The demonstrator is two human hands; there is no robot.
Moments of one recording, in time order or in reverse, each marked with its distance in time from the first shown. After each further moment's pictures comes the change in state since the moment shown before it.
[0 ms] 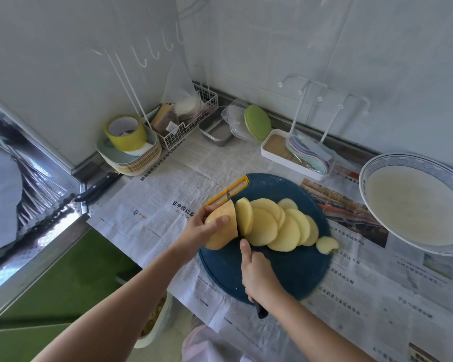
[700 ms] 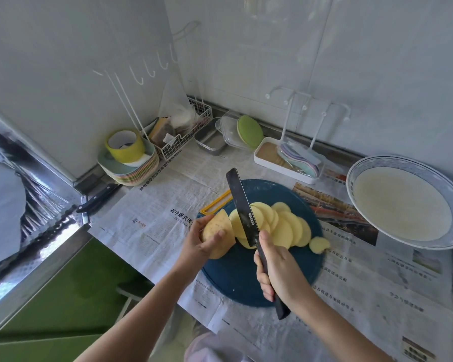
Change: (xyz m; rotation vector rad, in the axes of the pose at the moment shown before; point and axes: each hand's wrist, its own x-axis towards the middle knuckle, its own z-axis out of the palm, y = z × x) left_hand -0.023 -0.016 0.019 -0.056 0.136 0.114; right_hand -0.051 -0.015 -0.062 0.405 -0.138 -0.221
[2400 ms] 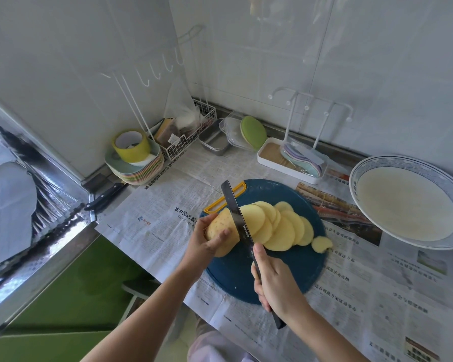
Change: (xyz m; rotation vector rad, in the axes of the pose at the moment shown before) left_hand -0.007 0.008 0.011 0.007 0.048 -0.004; right_hand -0.012 0.018 0.012 -0.101 0.030 -0.050
